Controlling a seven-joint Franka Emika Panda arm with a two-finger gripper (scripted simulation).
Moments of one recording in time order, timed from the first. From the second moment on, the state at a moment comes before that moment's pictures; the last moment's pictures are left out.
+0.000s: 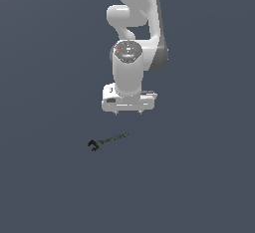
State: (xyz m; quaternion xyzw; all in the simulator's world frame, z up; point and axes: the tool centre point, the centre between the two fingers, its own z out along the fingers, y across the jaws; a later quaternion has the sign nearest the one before) arm -0.017 0.003 0.157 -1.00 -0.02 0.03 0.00
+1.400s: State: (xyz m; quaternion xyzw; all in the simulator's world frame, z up) arm -0.007 -0.016 0.152 -1.00 0.06 0.03 0.00
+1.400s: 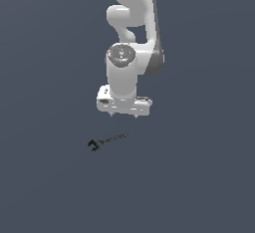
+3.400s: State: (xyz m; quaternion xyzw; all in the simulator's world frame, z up) arm 0.047 -0.086 0.062 -0.80 0.60 0.00 0.00
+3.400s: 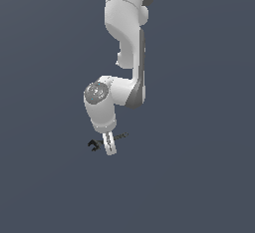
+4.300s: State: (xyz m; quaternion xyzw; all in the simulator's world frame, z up) arm 0.049 -0.090 0.030 -0.78 0.62 0.00 0.00
